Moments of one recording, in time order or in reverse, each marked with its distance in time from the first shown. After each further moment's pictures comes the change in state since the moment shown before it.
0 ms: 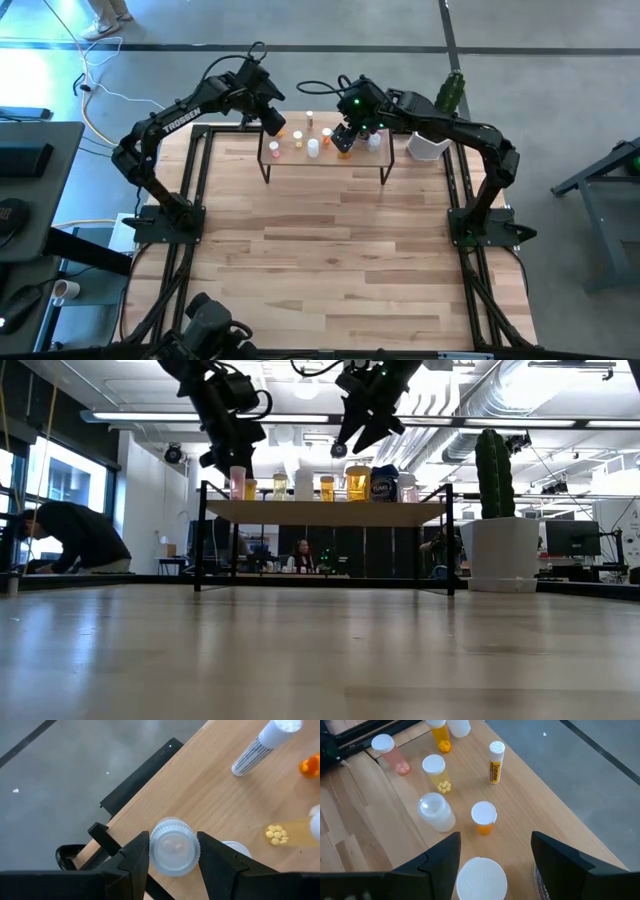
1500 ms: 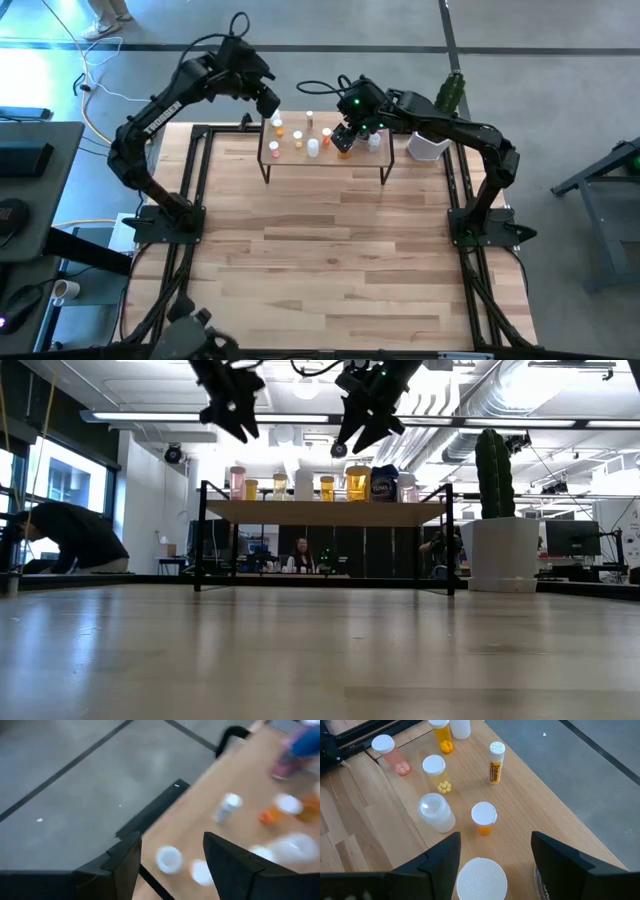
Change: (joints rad) left arm -0.018 -0.033 0.273 -0.125 -0.053 -0.014; right arm 0.000 0.000 0.000 0.002 0.001 0.000
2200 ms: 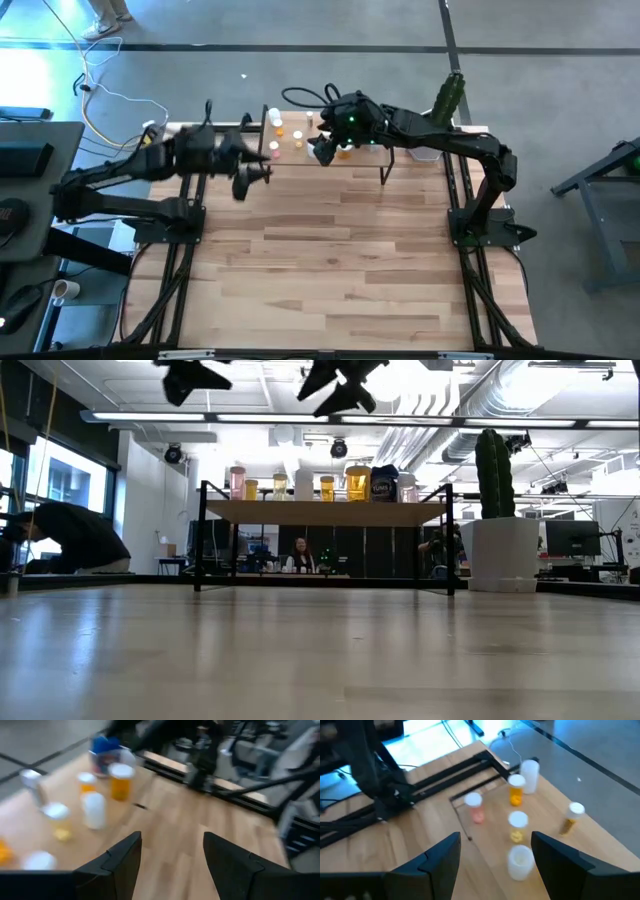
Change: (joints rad) left arm -0.513 -0.674 -0.772 0.499 0.099 -0.287; right arm 0.153 0.000 0.000 0.255 -0.001 0.079
